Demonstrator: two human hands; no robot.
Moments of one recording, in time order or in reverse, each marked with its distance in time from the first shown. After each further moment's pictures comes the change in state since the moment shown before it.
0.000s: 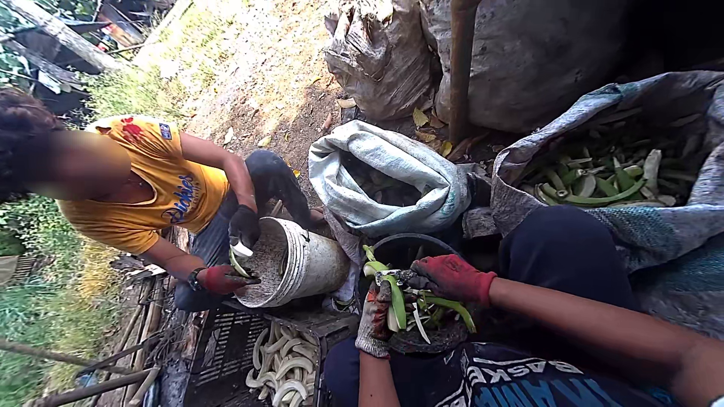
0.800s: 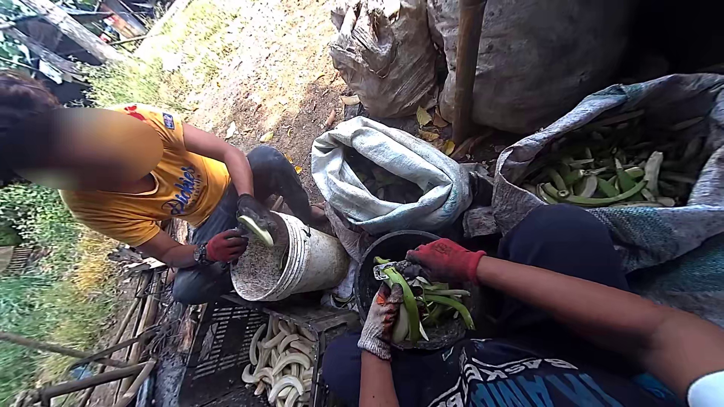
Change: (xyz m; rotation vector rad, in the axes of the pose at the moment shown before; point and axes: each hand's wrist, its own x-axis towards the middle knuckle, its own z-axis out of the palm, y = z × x) left_hand -0.006 -0.016 -0.008 0.243 -0.004 -0.062; right_hand 0.022 0.002 -0.021 -0.120 -0.097 -0.051
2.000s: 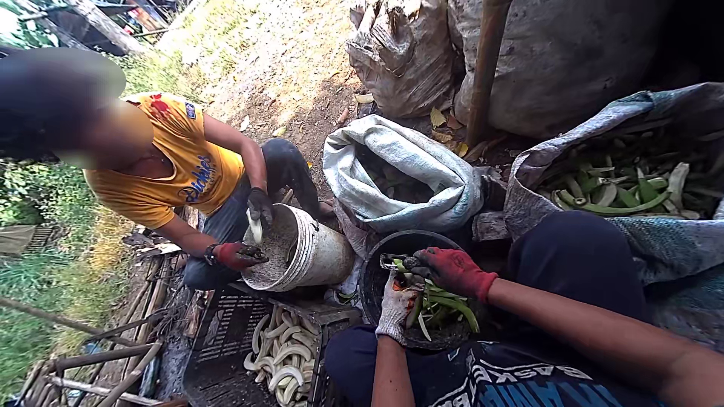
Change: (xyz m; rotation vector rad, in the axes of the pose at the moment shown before) left_hand 0.027 -0.002 0.023 0.268 0.181 0.121; right_hand -0.007 -0.007 0.033 0.134 0.231 0.136
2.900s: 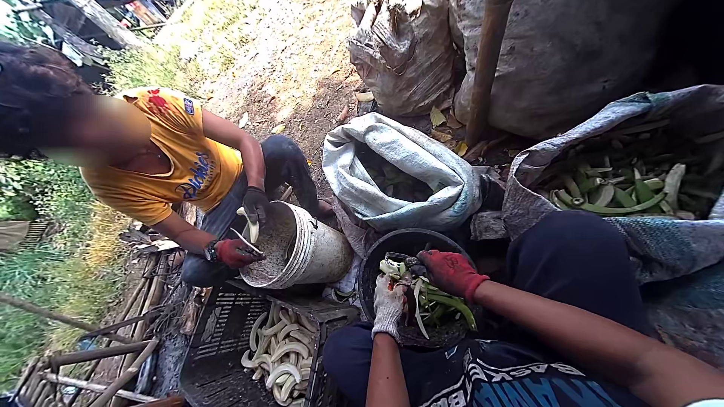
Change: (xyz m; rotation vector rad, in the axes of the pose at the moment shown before) left_hand 0.006 -0.005 -0.014 0.439 0.121 -0.159; right_hand 0.007 -0.010 0.008 -0.073 -0.153 0.216
